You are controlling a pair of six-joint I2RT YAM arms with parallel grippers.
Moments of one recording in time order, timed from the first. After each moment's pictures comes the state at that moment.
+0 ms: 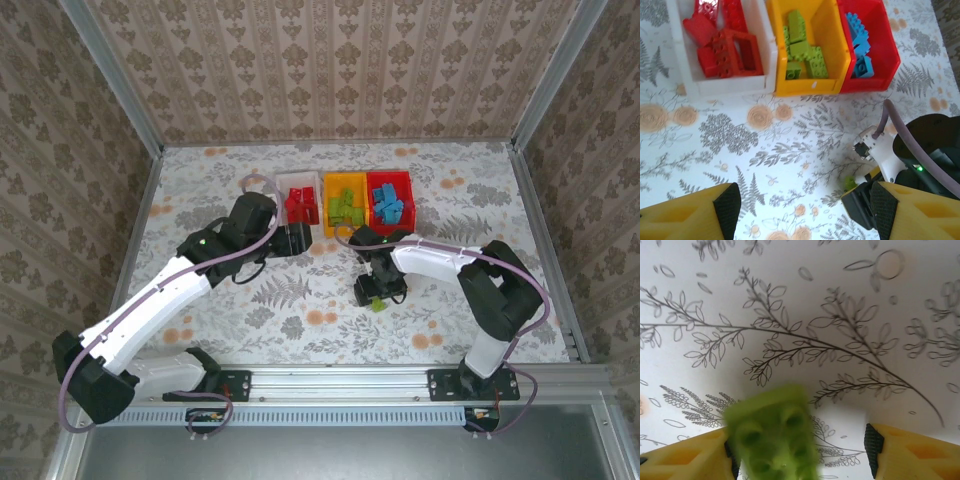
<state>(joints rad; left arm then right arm) -0.74 1.14 1.09 -0.69 -0.01 -0.65 0.68 1.73 1.03 -0.82 -0.04 0.40</state>
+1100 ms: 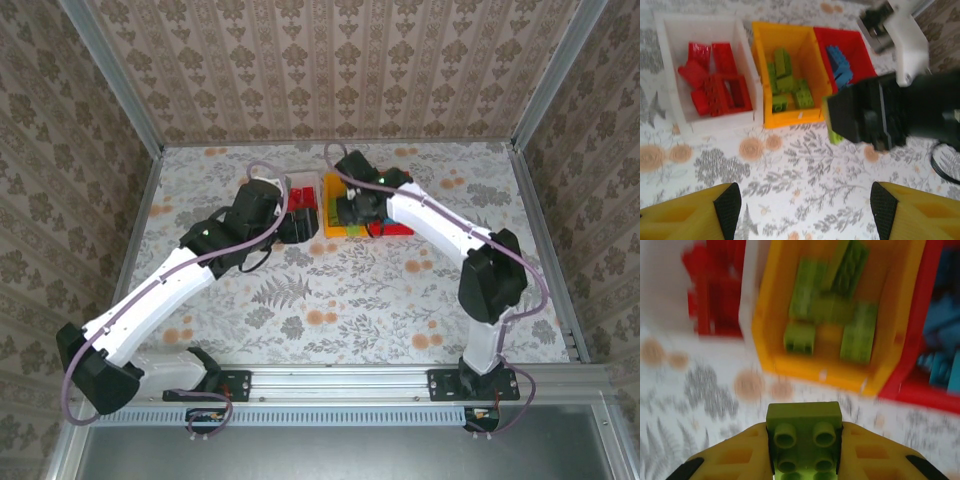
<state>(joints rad) -0.77 1.23 1.23 -0.65 -0.07 -0.58 0.56 1.90 1.72 -0.88 0.09 0.41</state>
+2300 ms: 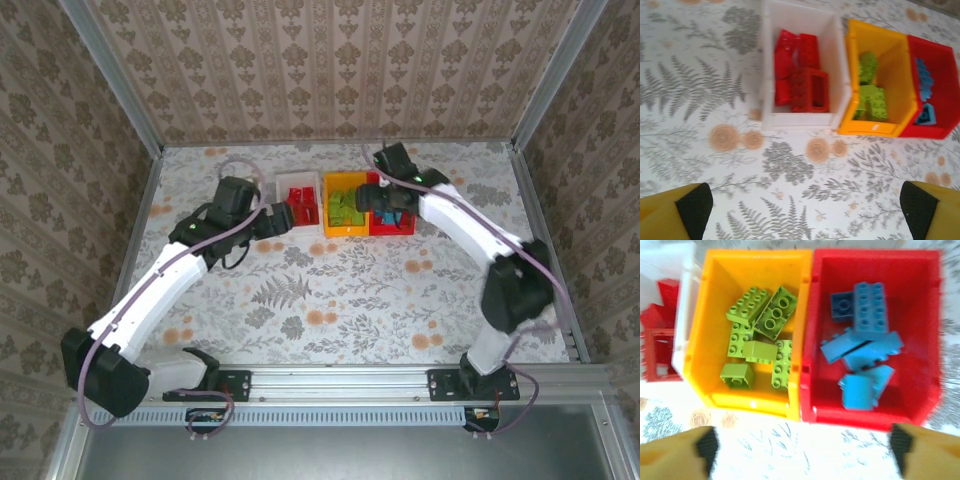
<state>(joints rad) -0.51 1.19 1.10 -0.69 -0.04 -0.60 0.42 1.62 1.39 -0.68 0.12 0.34</state>
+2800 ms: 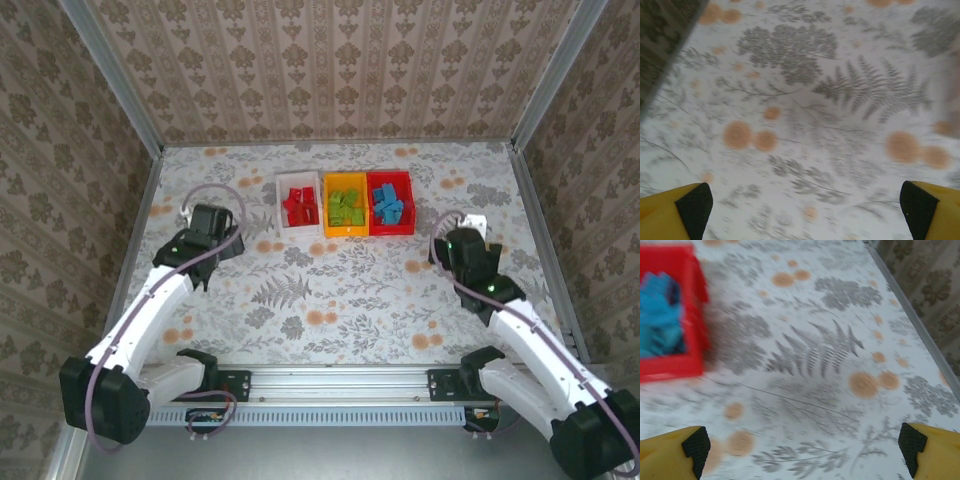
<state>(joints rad) -0.34 1.07 0.81 -0.64 -0.46 -0.38 0.28 0.83 0.51 -0.35 0.55 0.22</state>
